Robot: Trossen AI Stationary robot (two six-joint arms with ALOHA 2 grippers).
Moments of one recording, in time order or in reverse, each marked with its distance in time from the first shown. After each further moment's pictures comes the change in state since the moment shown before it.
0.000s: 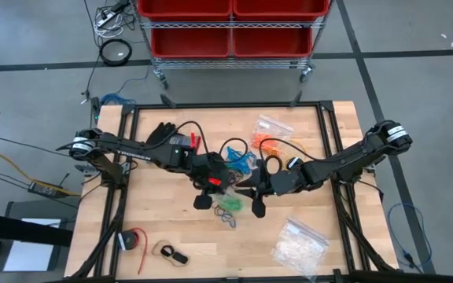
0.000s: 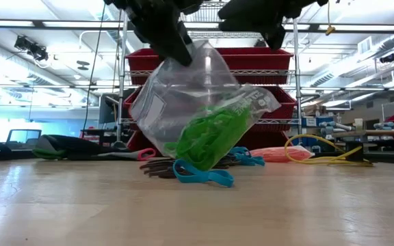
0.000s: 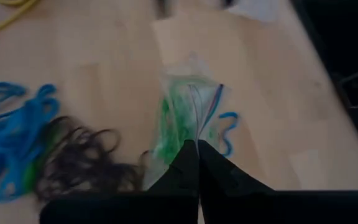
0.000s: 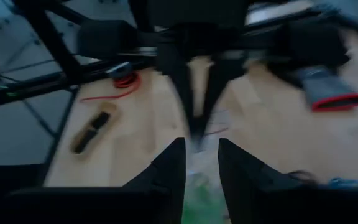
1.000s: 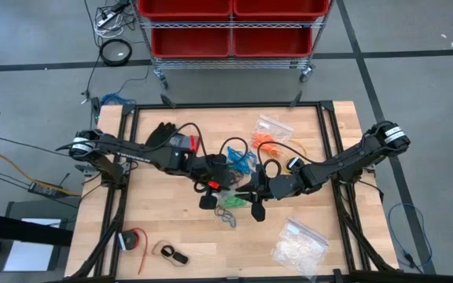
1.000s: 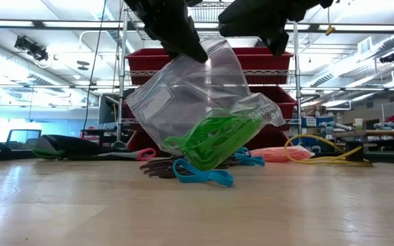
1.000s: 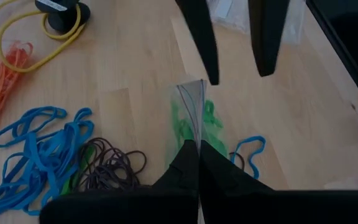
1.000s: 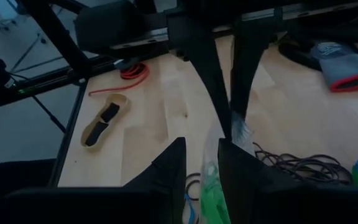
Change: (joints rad) left arm -0.033 0.000 0.000 0.087 -0.131 -0.001; right arm 0.022 0.034 0.000 0.004 -0.005 0.065
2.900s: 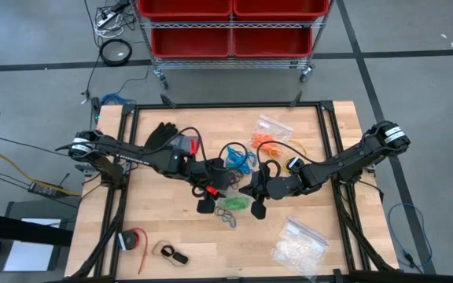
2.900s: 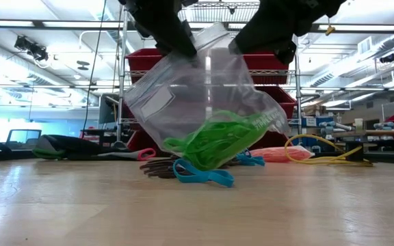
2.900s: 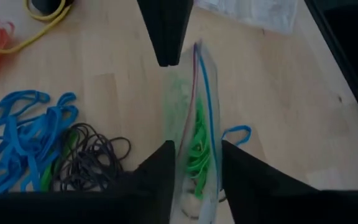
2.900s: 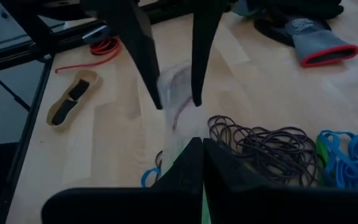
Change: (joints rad) left arm -0.034 -0.002 0.000 -0.045 -0.010 -0.057; right arm -0.003 0.001 0.000 -0.124 0.046 0.019
